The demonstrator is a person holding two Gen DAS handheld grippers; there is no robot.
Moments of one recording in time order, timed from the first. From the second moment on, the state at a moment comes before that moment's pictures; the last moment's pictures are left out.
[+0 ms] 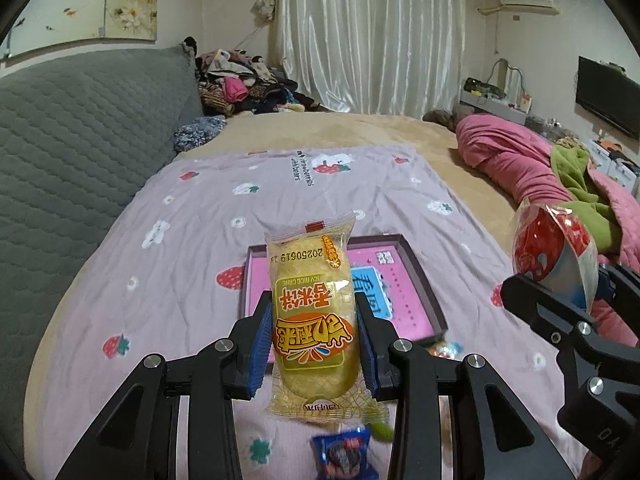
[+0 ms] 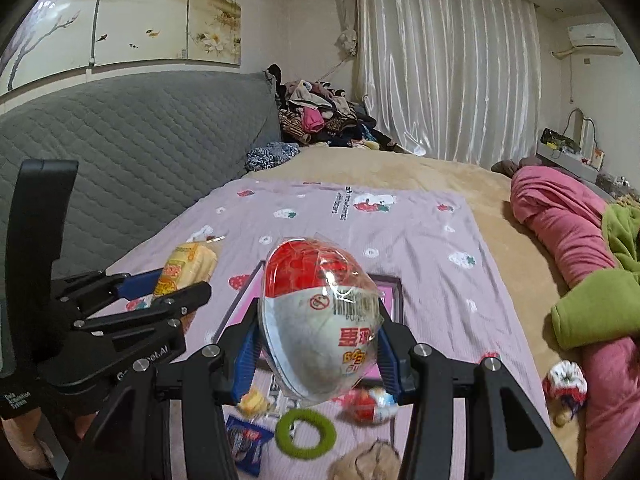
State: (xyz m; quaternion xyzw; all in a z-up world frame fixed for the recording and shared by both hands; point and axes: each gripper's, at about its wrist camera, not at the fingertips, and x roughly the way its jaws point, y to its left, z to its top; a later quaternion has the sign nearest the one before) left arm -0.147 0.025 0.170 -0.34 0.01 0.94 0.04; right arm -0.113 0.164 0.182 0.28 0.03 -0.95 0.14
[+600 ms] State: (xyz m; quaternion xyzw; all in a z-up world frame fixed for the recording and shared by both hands) left arm -0.277 0.020 0.111 -0.38 0.00 0.92 0.05; right arm -0.236 0.153 0.134 0.33 0.05 -0.93 0.15
